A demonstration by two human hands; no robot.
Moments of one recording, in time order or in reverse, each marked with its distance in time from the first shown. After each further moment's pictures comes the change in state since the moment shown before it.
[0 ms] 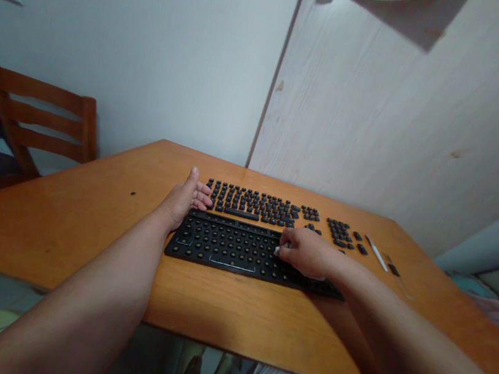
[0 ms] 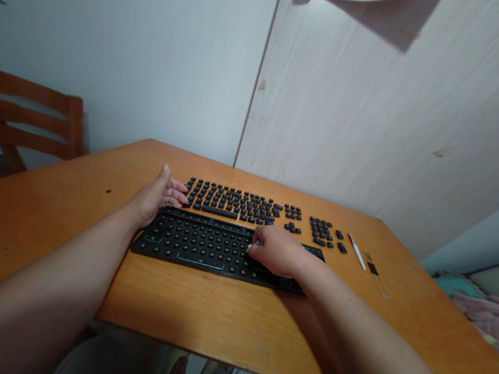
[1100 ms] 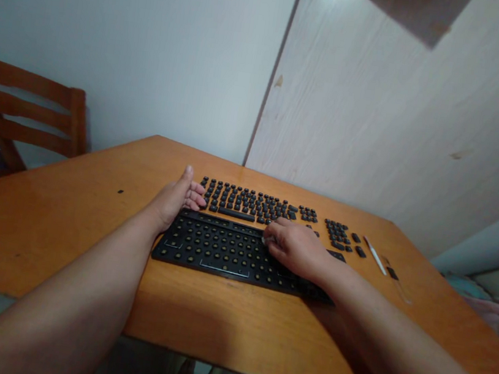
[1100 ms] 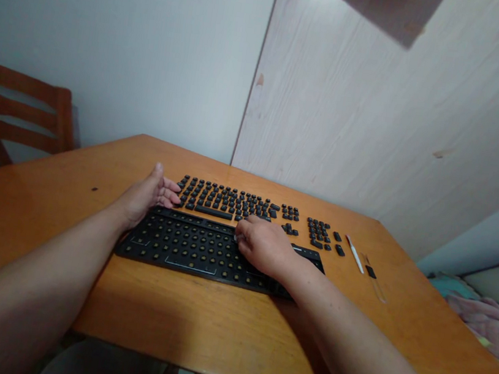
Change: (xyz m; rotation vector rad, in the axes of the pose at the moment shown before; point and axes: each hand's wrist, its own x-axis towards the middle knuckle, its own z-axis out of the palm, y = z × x) left_hand 0.003 -0.003 -0.002 0.018 0.000 0.005; right_hand 0.010 -0.001 0.004 -0.130 0.216 -0.375
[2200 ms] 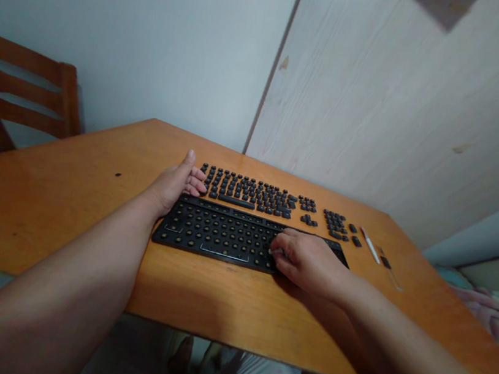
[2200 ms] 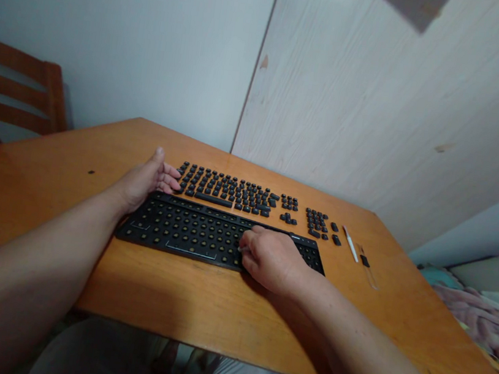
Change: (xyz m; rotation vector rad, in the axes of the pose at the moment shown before) left_hand -0.002 0.002 0.002 0.031 0.006 0.030; right_hand -0.044 -0.016 -0.006 0.056 -0.113 0.005
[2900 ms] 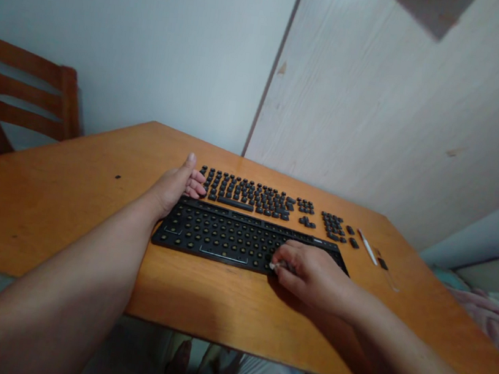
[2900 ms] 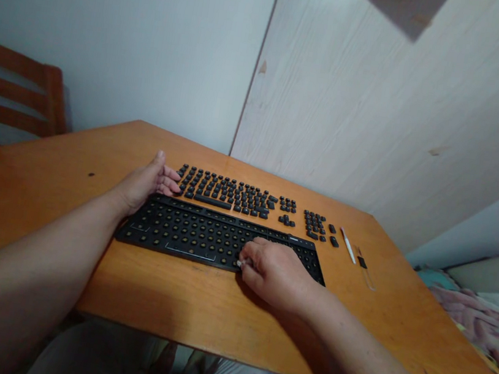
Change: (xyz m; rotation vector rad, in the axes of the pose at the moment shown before) left_hand 0.002 -0.003 0.000 0.006 -0.007 0.012; right_hand -0.019 -0.007 -0.001 0.150 0.009 -0.002
